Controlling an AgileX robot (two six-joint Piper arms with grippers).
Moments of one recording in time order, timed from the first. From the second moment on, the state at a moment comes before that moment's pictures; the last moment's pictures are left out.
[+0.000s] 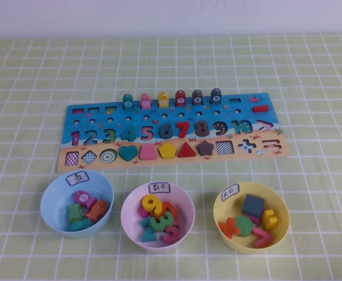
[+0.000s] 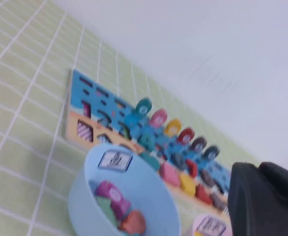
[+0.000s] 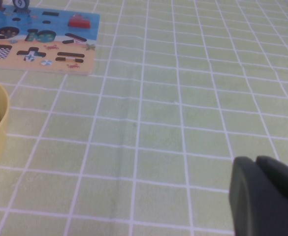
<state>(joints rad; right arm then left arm) -0.01 -0.01 0.03 0.12 0.37 -0.18 -0.15 -0.01 0.03 -0.65 0.15 -0.09</state>
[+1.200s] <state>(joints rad) -0.01 -0.01 0.03 0.12 0.37 -0.18 -0.15 0.49 -0.37 -0.58 0.24 0.40</state>
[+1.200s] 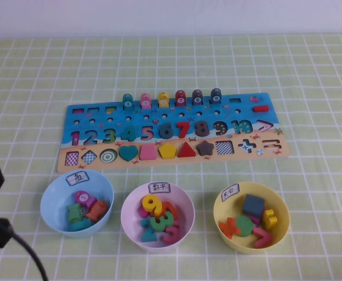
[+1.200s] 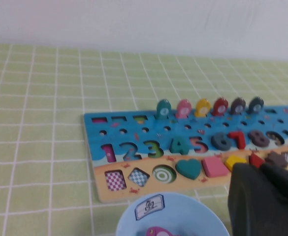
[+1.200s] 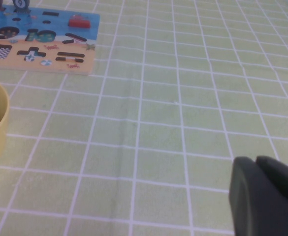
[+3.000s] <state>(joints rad) -0.01 -0.01 0.03 0.12 0.37 -0.18 -0.36 1.82 -1.80 0.02 1.24 0.11</state>
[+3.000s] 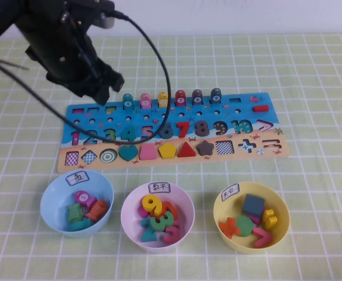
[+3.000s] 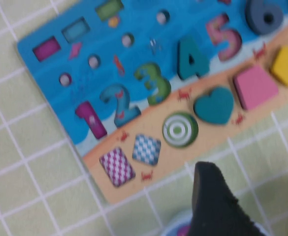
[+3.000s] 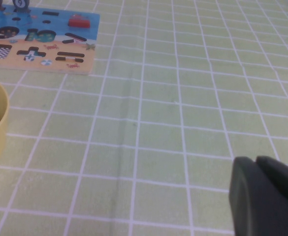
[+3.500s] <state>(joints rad) -0.01 -0.01 0.03 0.12 0.37 -0.18 -0.36 2.09 -2.03 0.03 1.17 -0.04</state>
